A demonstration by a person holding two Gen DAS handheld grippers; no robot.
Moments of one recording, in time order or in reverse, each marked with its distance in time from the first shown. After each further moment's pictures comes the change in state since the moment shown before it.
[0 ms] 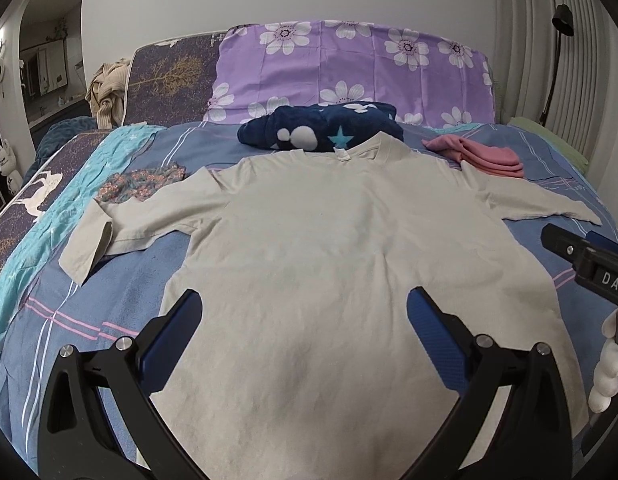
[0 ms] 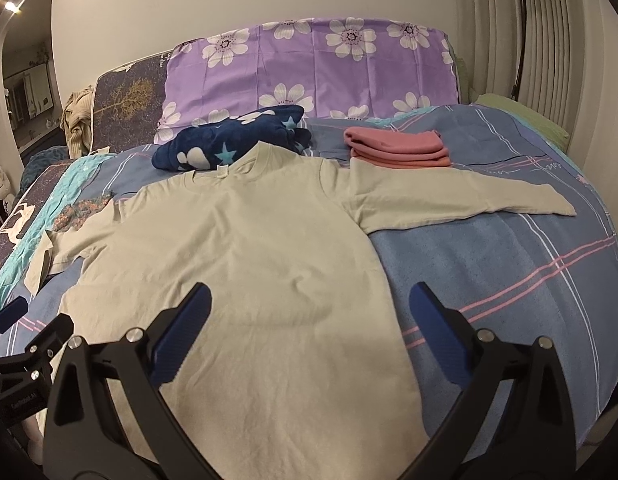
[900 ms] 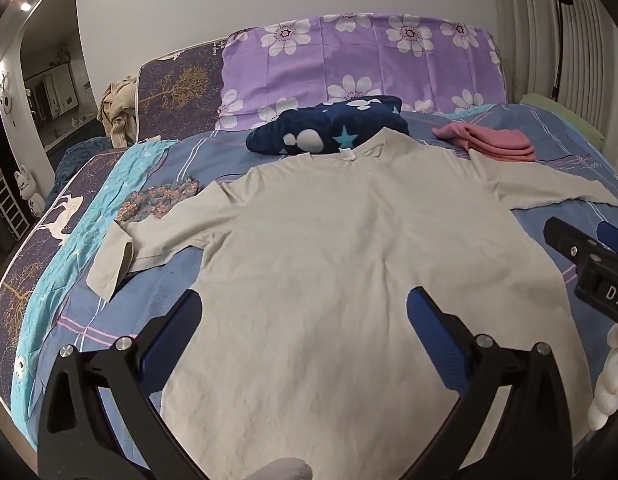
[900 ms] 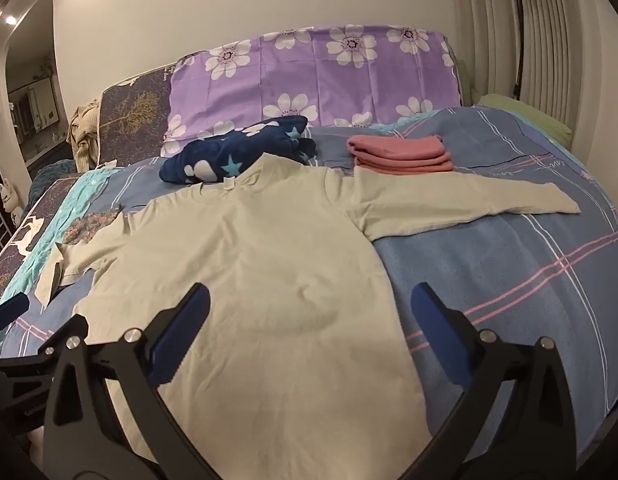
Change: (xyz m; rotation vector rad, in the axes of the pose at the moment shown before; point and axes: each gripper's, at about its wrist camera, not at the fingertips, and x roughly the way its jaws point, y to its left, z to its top) left arm -0.016 -0.033 0.018 0.085 0.017 0.118; right arm -0.009 -0.005 0.001 0.028 -0.034 0.031
